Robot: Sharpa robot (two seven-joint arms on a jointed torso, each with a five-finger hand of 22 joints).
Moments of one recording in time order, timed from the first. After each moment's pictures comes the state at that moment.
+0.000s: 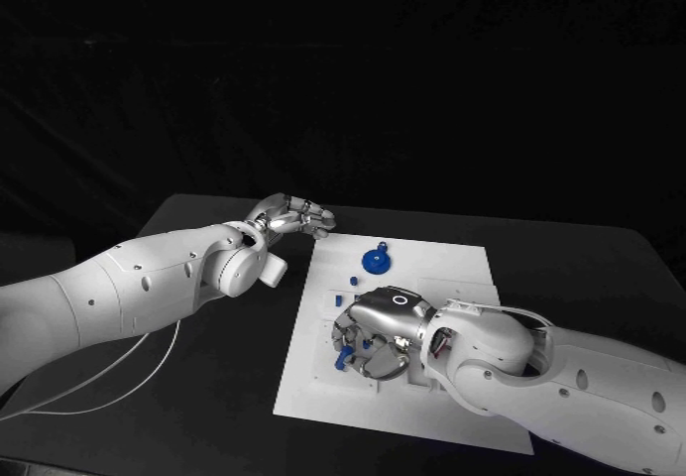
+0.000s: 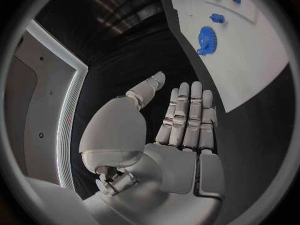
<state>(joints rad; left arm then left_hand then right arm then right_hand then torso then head) 1.34 -0.70 -0.10 1.17 -0.27 -0.20 0.26 1.11 -0.13 0.55 -0.28 0.10 0.90 0.16 0.25 0.52 1.19 0.13 0.07 0.08 0.91 0.11 0.61 0.24 0.02 0.62 0.02 0.59 1.23 1.16 -0.65 -0.05 1.69 -1.71 -0.19 -0.05 1.16 -0.21 0.87 -0.16 0.05 1.04 0.10 0.38 0.52 1.31 0.04 0.19 0.34 1.30 -0.07 0.94 0.91 0.20 1.19 -0.02 0.78 1.24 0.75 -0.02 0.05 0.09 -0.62</state>
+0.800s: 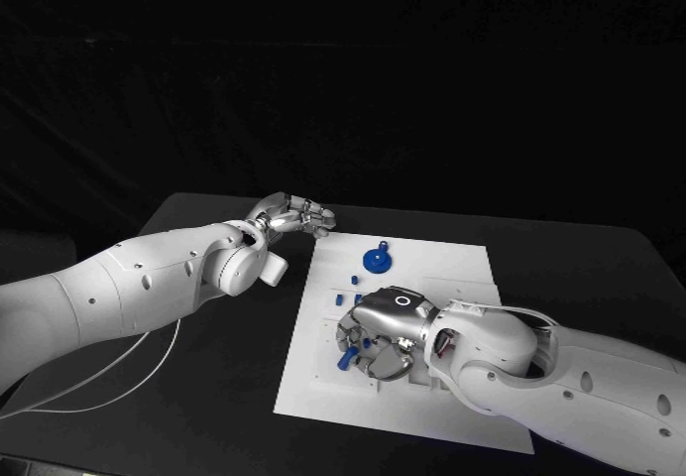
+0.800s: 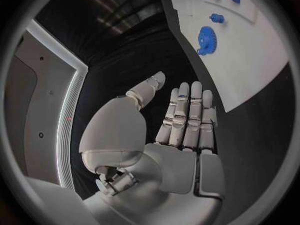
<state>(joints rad) 1.34 -0.70 -0.10 1.17 -0.27 -0.20 0.26 1.11 -0.13 0.55 -0.28 0.10 0.90 0.16 0.25 0.52 1.19 0.13 0.07 0.08 0.91 0.11 0.61 0.25 0.02 0.62 0.02 0.58 1.23 1.16 -0.66 -0.05 1.69 -1.74 -0.18 -0.05 1.16 -0.21 0.87 -0.17 0.04 1.04 0.10 0.38 0.55 1.31 0.03 0.19 0.35 1.30 -0.07 0.94 0.91 0.20 1.19 -0.02 0.78 1.24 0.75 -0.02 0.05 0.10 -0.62</state>
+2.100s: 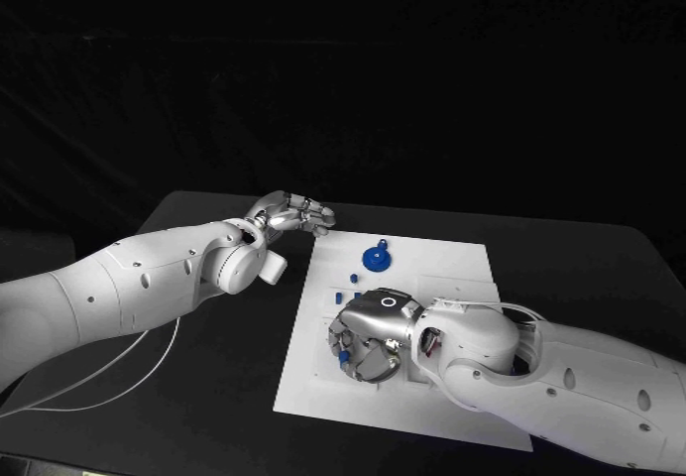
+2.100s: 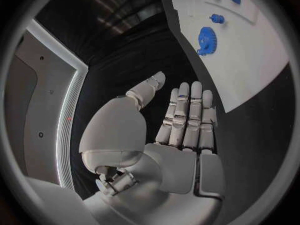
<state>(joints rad) 1.34 -0.70 -0.10 1.17 -0.27 -0.19 0.26 1.11 -0.13 0.55 -0.28 0.10 0.90 0.16 0.25 0.52 1.19 0.13 0.07 0.08 0.91 0.11 0.61 0.25 0.02 0.62 0.02 0.58 1.23 1.17 -0.61 -0.05 1.68 -1.77 -0.10 -0.08 1.05 -0.18 0.73 -0.24 0.32 1.04 0.09 0.36 0.58 1.30 0.03 0.17 0.40 1.30 -0.07 0.93 0.93 0.20 1.19 -0.01 0.78 1.26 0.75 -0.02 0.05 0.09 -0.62</state>
